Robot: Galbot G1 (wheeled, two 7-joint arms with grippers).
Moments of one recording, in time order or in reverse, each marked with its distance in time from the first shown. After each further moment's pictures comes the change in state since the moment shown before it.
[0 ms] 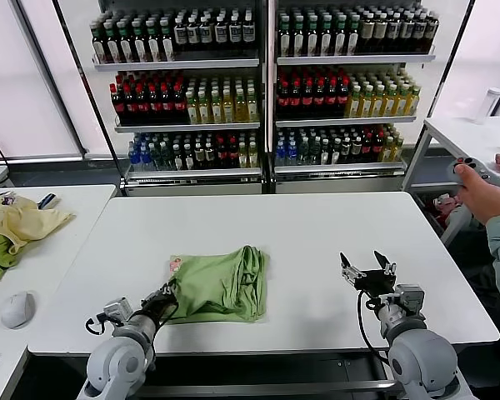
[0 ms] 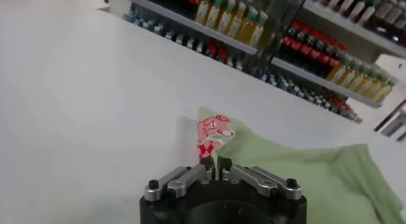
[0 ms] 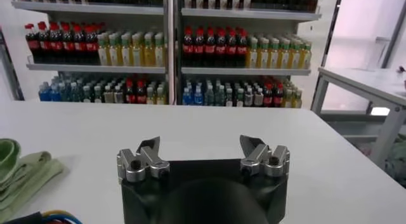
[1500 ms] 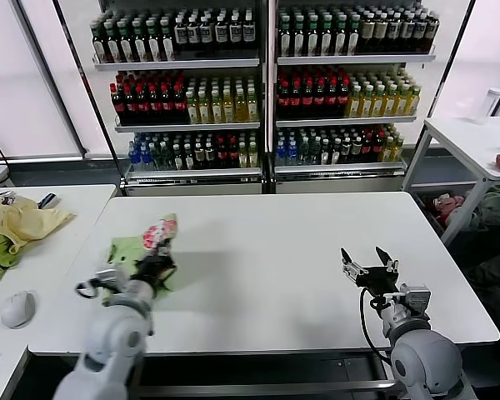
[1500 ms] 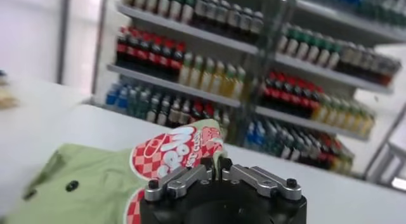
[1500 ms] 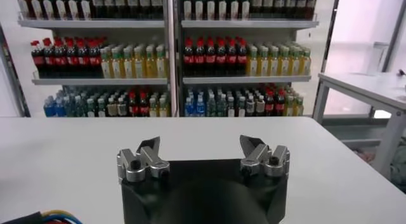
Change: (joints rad) left arm -0.170 -0.075 0.113 -0.063 0.278 0.059 -0.045; right arm -0.015 0.021 0.029 0.043 0.012 0.001 -0.002
